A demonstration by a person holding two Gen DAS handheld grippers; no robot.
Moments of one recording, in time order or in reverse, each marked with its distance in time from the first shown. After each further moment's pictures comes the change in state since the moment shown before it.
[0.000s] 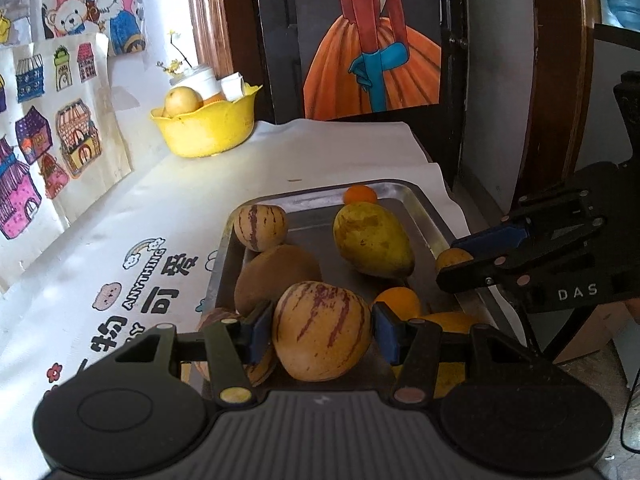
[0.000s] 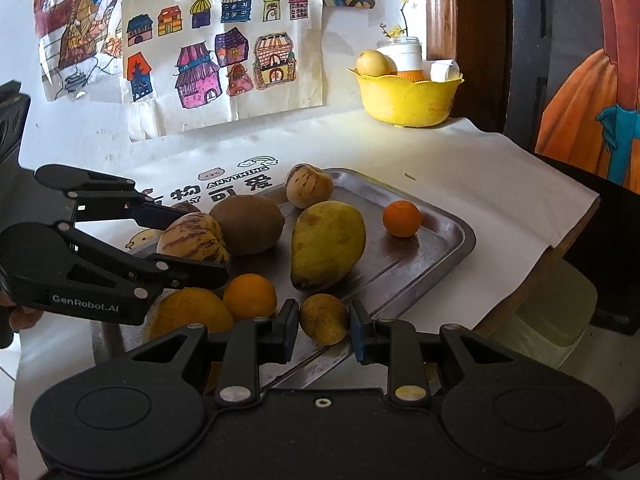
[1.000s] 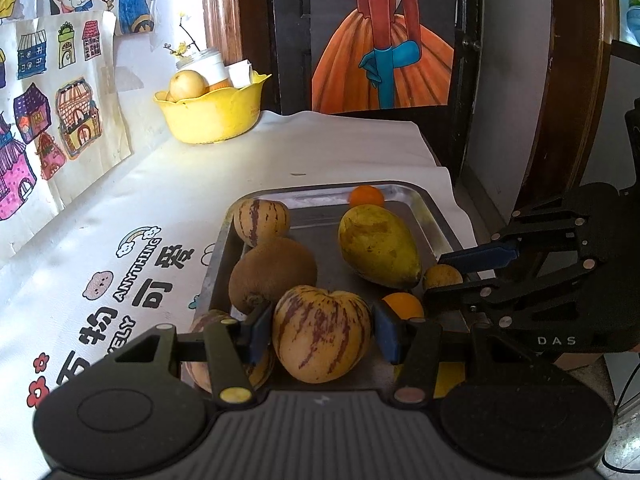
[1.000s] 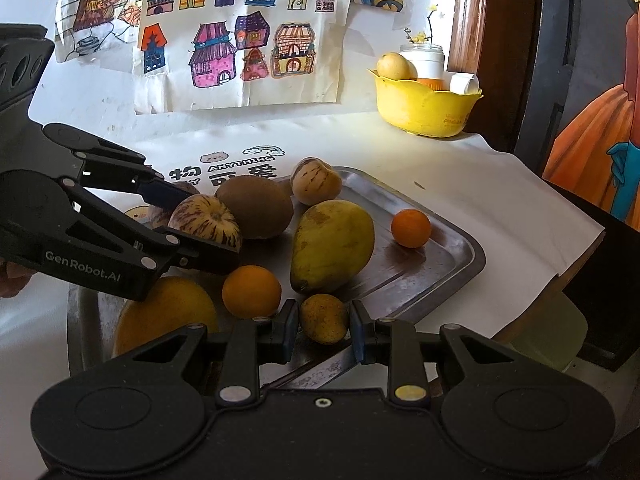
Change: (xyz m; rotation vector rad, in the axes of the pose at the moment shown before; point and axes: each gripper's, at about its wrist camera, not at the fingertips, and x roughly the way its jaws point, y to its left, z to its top) left arm 0.010 0.006 0.006 -0.062 0.019 -0.008; right arm 0.015 0.009 -0.001 -0.118 0.000 -0.025
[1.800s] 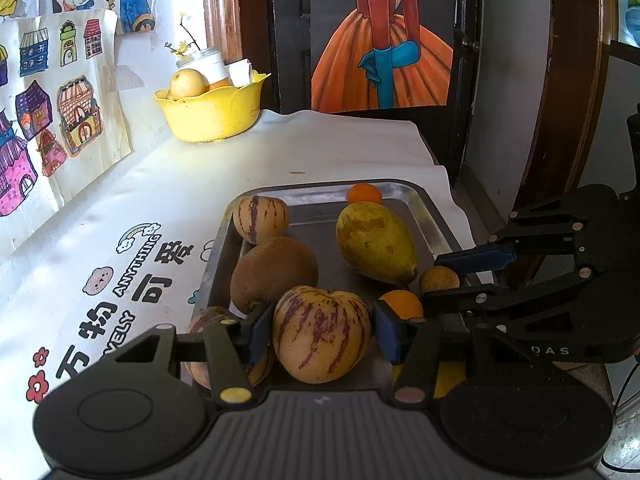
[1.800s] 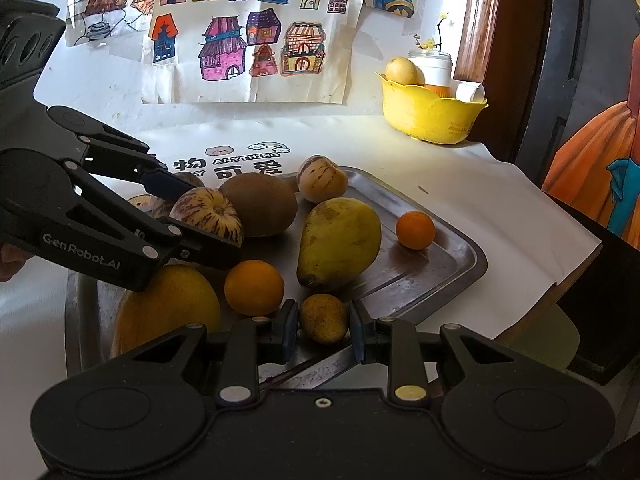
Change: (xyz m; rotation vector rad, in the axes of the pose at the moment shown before) left arm -0.003 -0.001 -0.001 -0.004 0.002 -0.002; right arm 0.000 0.006 -0.003 -0.053 -0.007 -0.012
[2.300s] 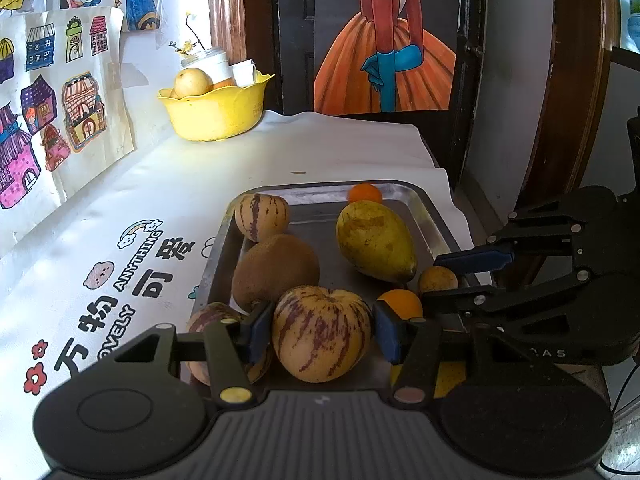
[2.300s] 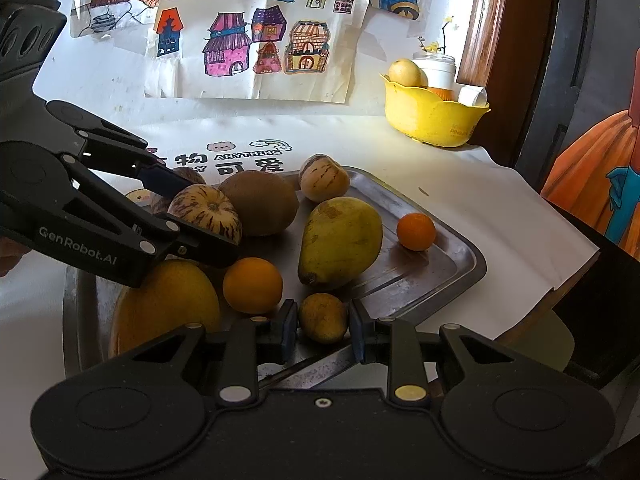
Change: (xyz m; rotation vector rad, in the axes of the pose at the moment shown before) left arm -0.002 0.000 -0.003 -0.019 -0.010 0.001; right arm 0.000 0.003 -0.001 -0.025 0.001 -0.010
